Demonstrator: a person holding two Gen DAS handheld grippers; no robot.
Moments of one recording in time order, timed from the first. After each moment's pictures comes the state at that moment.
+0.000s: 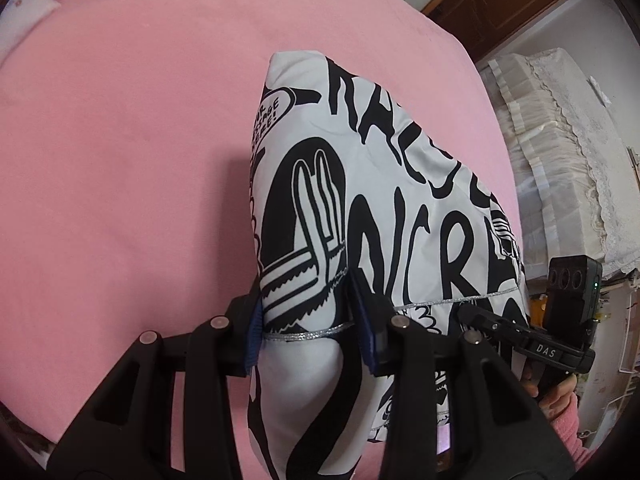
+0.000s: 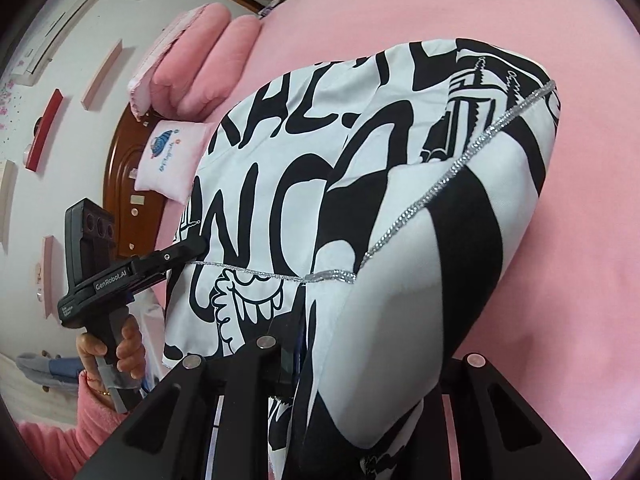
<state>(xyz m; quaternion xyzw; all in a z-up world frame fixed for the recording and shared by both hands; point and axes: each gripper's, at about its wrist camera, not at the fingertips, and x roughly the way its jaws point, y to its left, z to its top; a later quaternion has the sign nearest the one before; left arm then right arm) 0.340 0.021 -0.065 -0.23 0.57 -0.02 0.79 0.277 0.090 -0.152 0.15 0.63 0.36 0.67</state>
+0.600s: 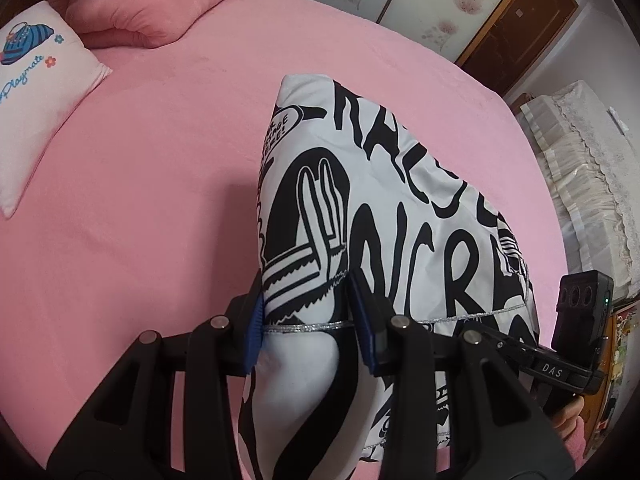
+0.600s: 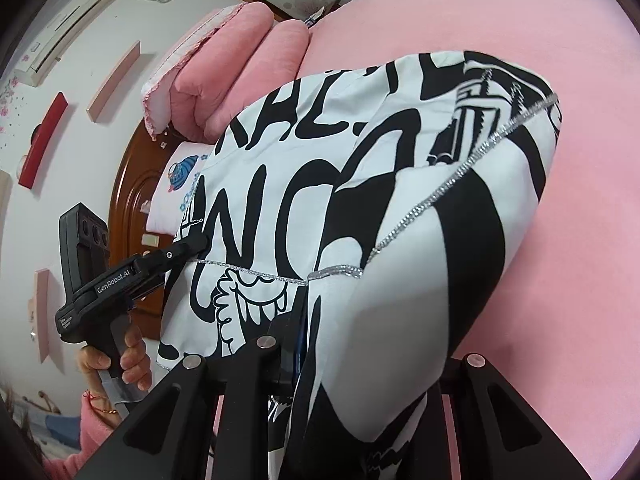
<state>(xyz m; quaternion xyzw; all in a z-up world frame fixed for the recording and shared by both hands) 0.450 0.371 -0.061 -0.19 0.52 0.01 0.84 0.341 0.478 -0.193 0.18 0.59 0.37 0.70</state>
